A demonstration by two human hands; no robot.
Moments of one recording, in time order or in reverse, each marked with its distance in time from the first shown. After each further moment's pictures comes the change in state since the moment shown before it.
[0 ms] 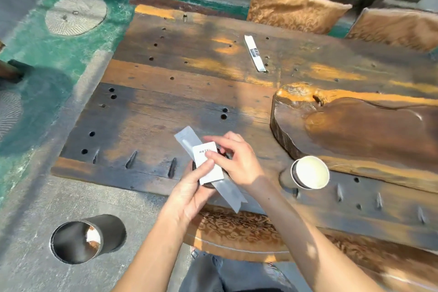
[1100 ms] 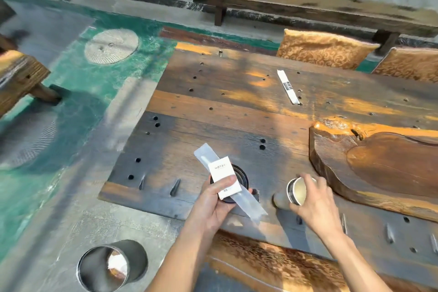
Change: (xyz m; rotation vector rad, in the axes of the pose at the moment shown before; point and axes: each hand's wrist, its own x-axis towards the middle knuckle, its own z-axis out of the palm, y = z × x) left_hand -0.010 0.102 -0.031 0.039 0.147 0.017; right_hand -0.018 0.066 0.005 -0.702 0.159 0.443
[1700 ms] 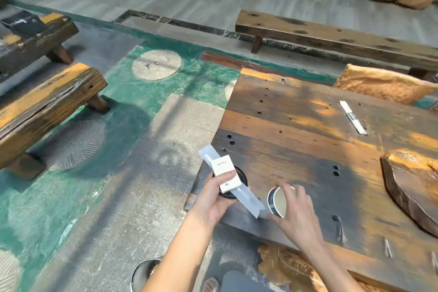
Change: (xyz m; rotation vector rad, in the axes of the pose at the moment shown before) left_hand -0.059 0.236 -0.173 -0.030 0.045 0.058; right_hand -0.066 -0.323 0.082 0.008 0.024 -0.210
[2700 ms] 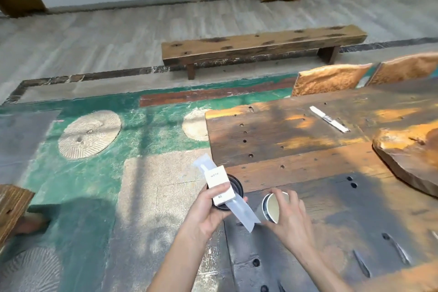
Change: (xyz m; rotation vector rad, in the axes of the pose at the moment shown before) left_hand 0.206 0.230 0.058 0.379 -0.276 -0.244; right_hand 0.205 -0.153 0.017 0.113 0.154 0.451
